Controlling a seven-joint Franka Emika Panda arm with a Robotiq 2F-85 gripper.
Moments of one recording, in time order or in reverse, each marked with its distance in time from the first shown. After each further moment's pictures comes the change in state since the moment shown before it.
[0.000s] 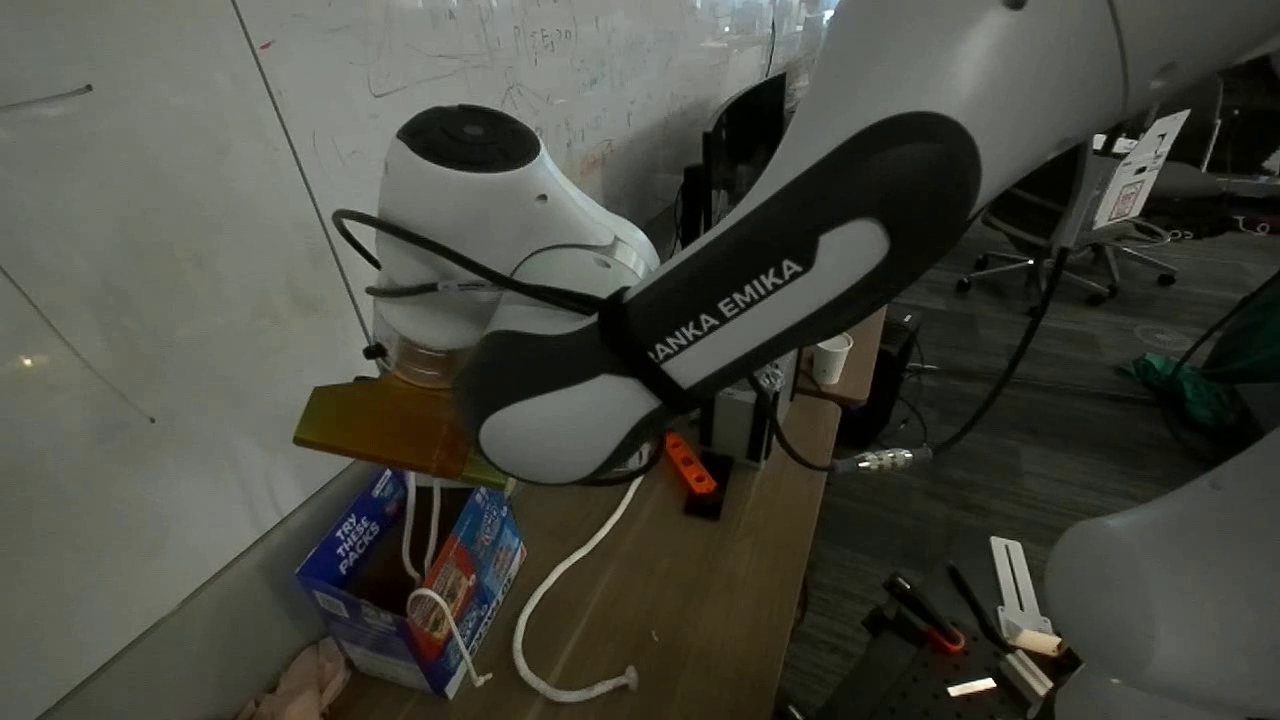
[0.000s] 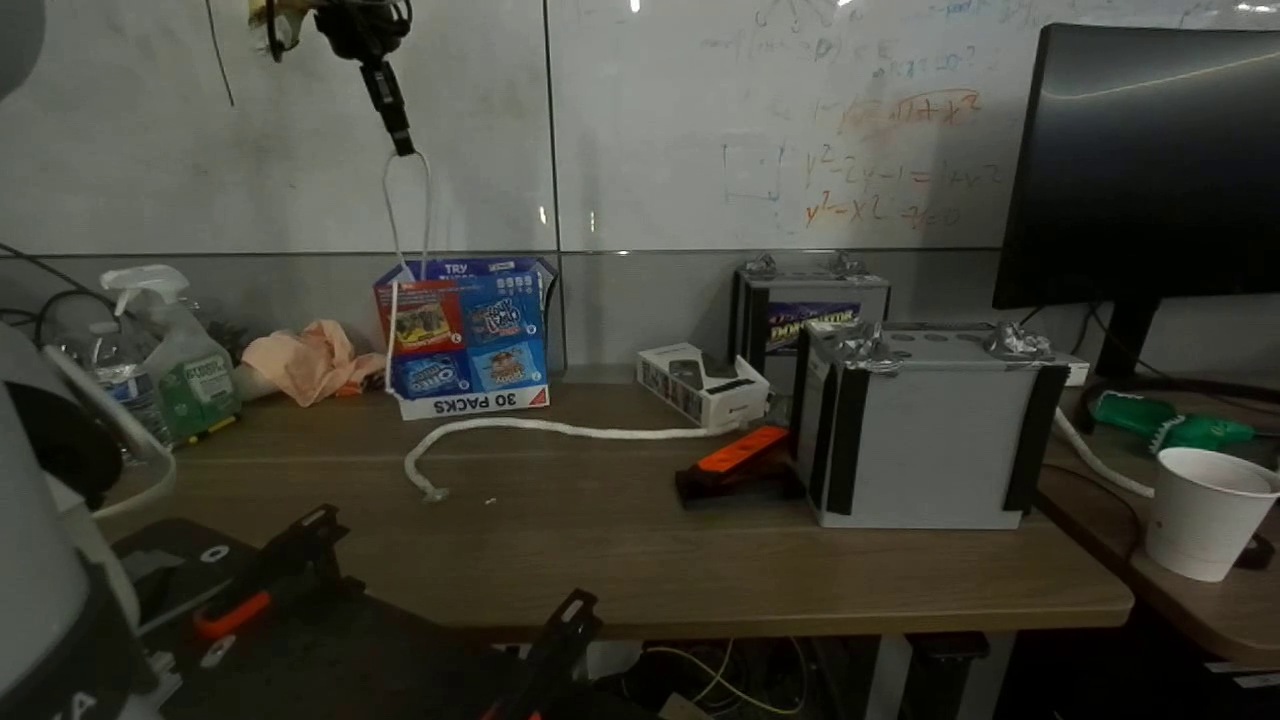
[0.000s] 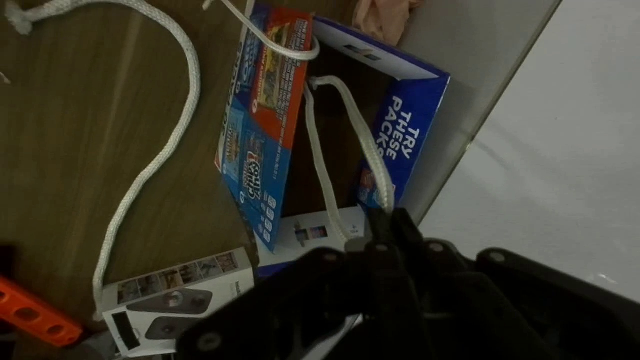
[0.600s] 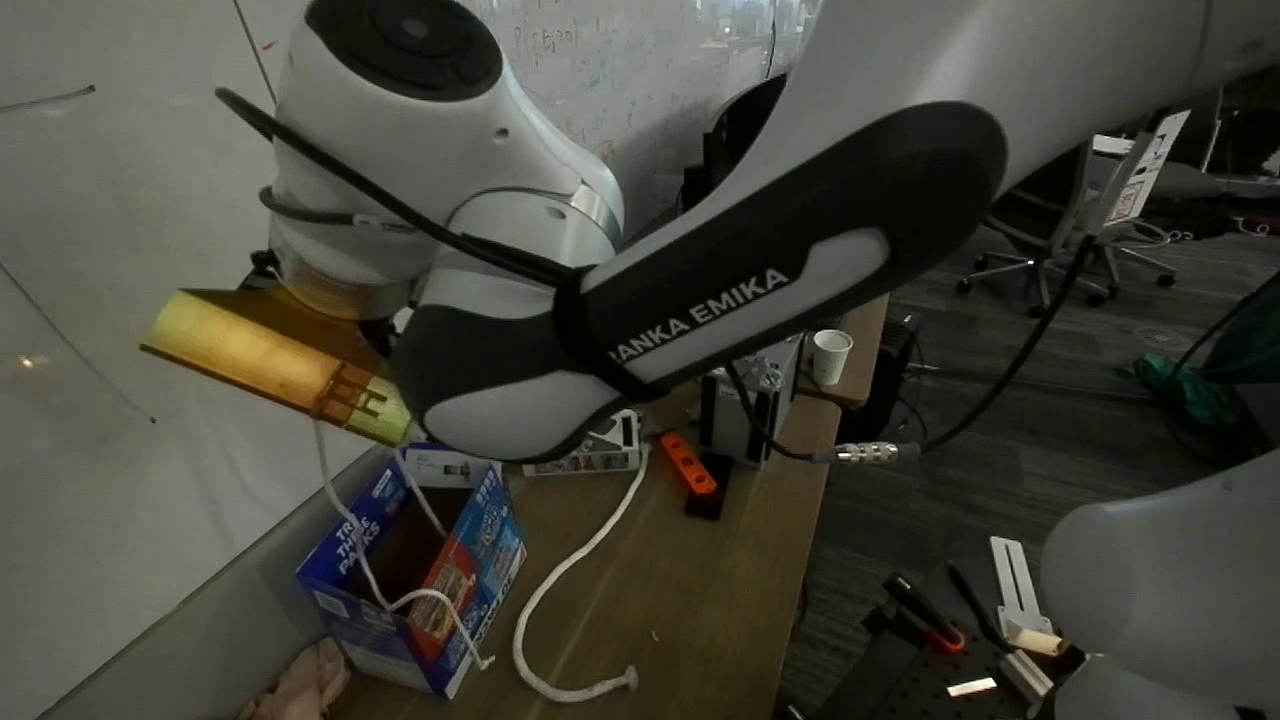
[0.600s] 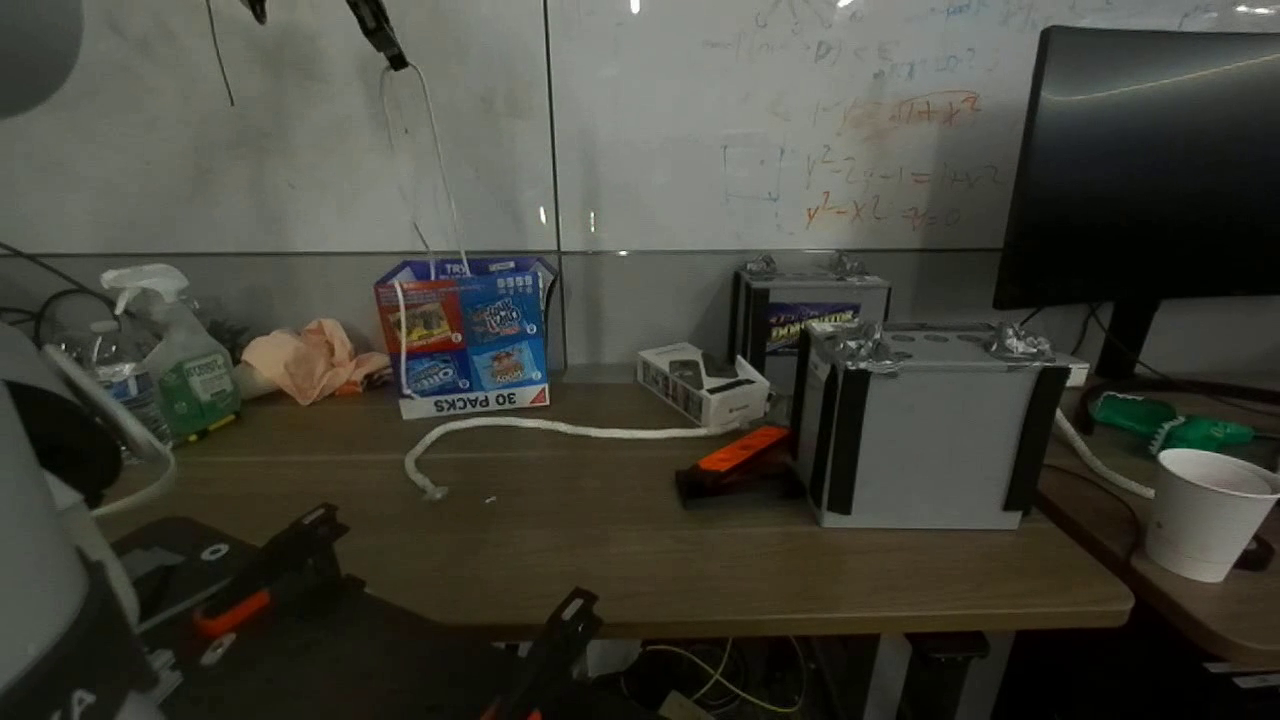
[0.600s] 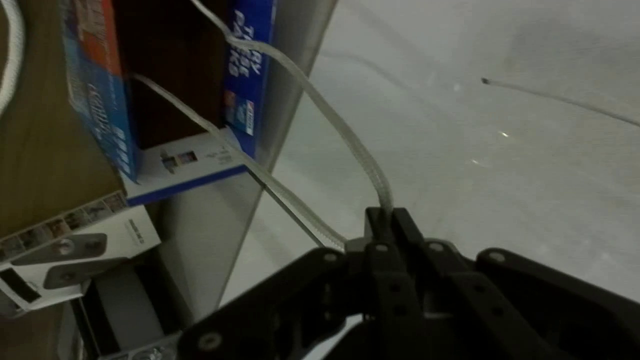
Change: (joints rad) arm -0.156 -0.134 0.149 0.122 -0.113 0.127 0.233
